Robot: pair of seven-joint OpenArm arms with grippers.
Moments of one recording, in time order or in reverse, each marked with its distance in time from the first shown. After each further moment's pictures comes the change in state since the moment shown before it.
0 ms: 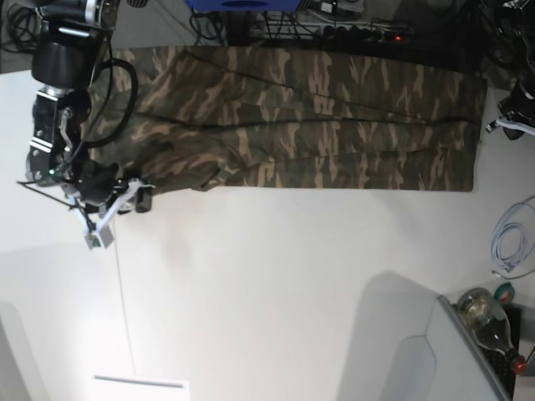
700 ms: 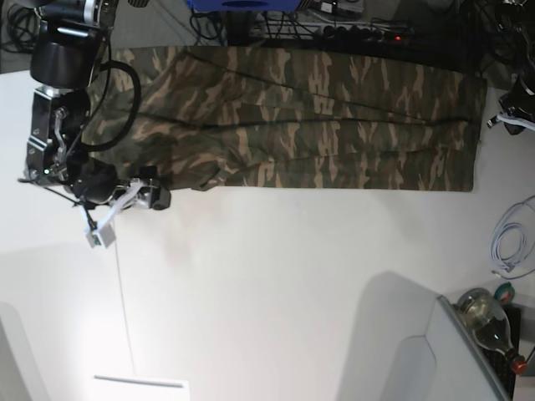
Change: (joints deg) left arm 0.9 -0.1 -0.3 -0.1 0.0 0.0 0.0; right arm -0.1 0.3 0.0 0.1 9.4 0.0 -5.6
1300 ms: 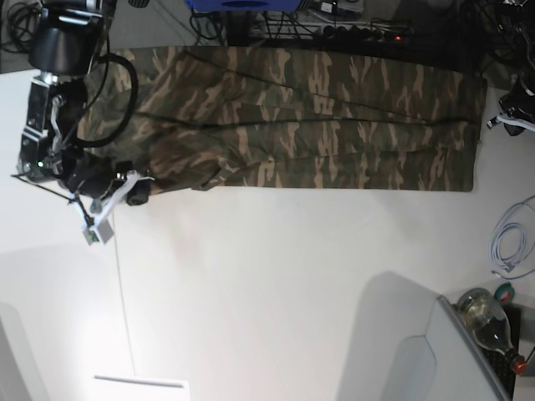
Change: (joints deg) left arm 0.0 0.0 0.0 0.0 -0.1 0.0 0.0; right arm -4.0 -0.4 0.0 9.7 0.1 0.0 -5.7
